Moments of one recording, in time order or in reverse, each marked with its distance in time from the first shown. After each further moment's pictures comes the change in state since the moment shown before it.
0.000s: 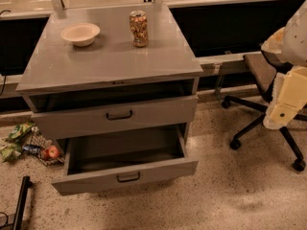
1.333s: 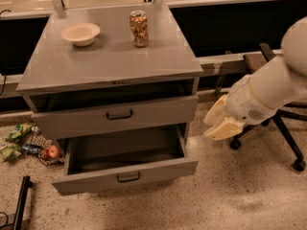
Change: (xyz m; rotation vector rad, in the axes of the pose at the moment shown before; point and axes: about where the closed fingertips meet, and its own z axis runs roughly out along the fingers) arm -0.039 0.033 0.151 -0.164 -0.289 -0.038
